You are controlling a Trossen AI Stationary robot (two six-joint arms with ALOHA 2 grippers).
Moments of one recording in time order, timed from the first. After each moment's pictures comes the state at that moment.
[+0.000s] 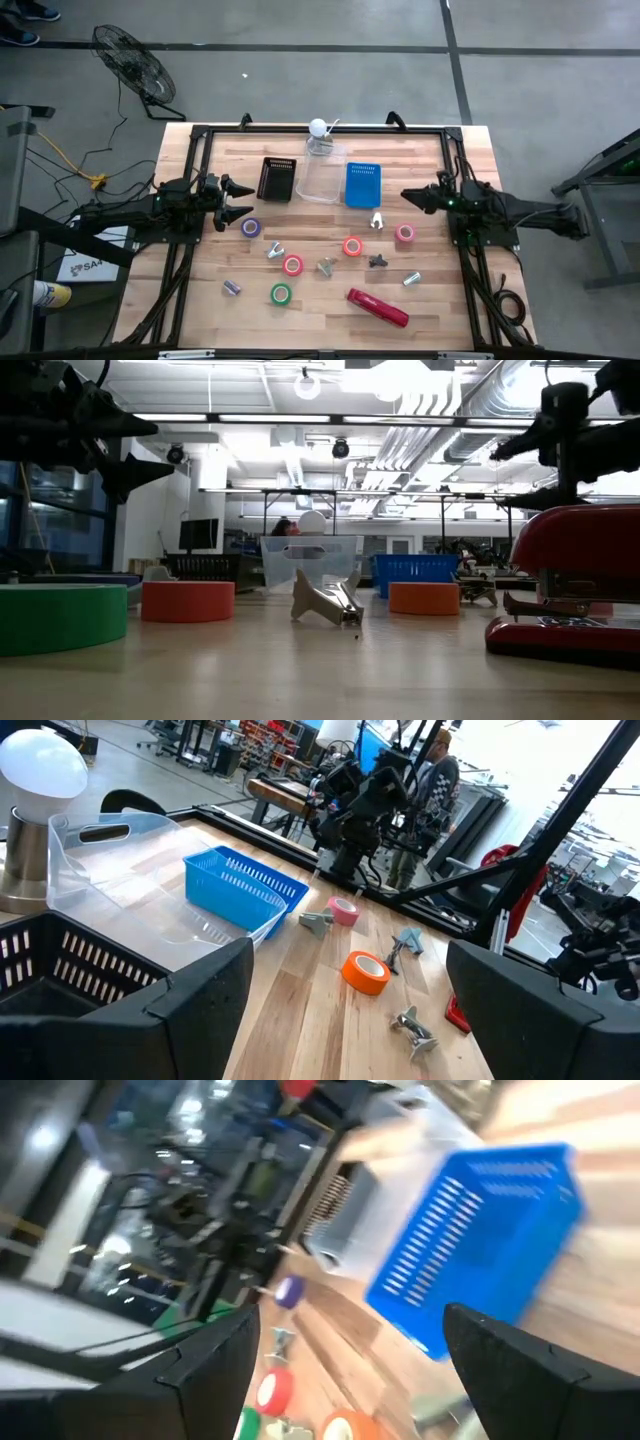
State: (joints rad) left arm 0.12 0.01 0.01 0.00 0.03 -0.42; right arm -0.13 0.13 0.12 -0.21 0.16 1.06
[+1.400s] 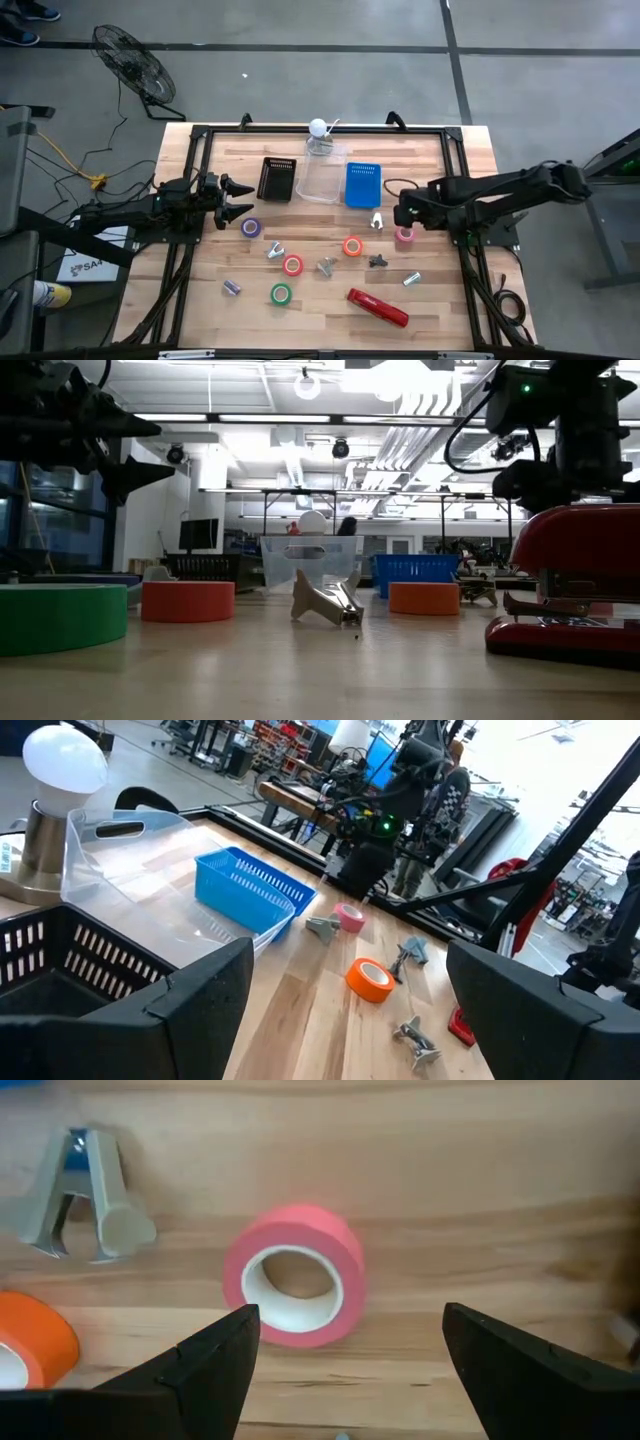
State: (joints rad) left arm 0.12 0.01 0.01 0.01 -0.01 -0.46; right arm -0.03 1.14 0.63 -0.91 -0.12 1.62
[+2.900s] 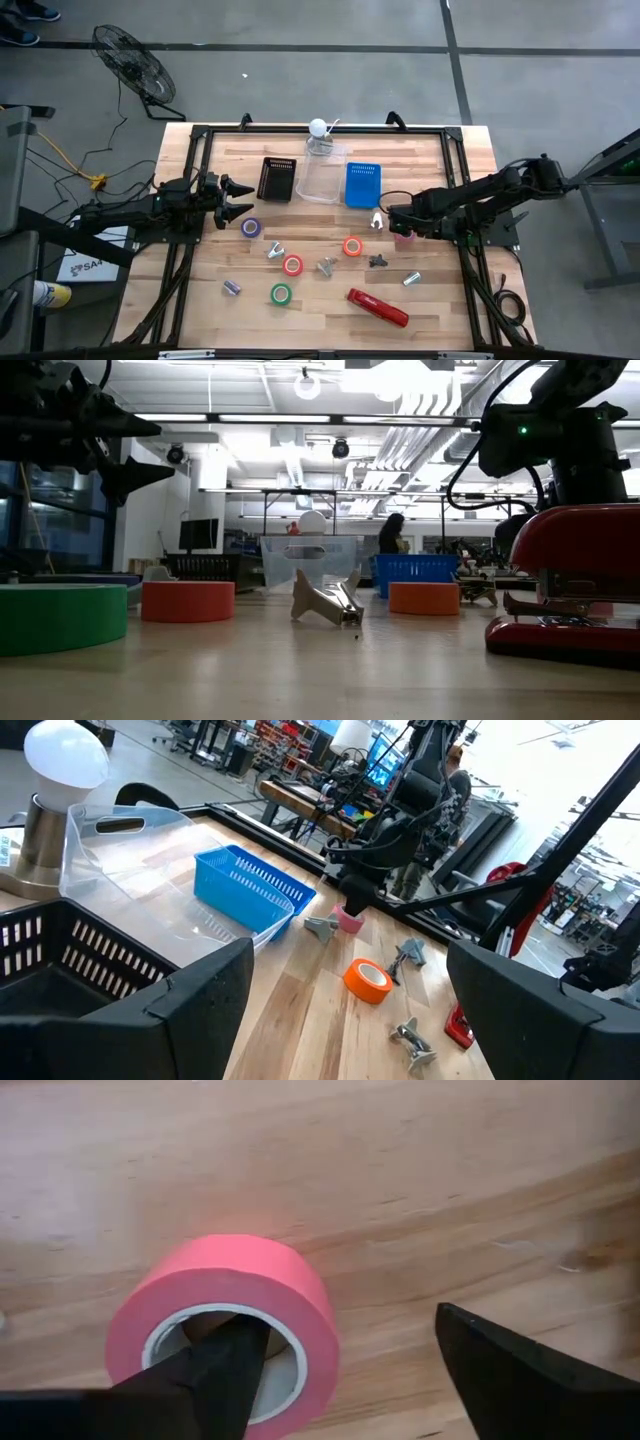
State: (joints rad) left arm 0.12 0.01 0.01 0.01 -0.01 -0.48; right arm 0.05 1.38 0.59 -0.81 -0.09 1.82
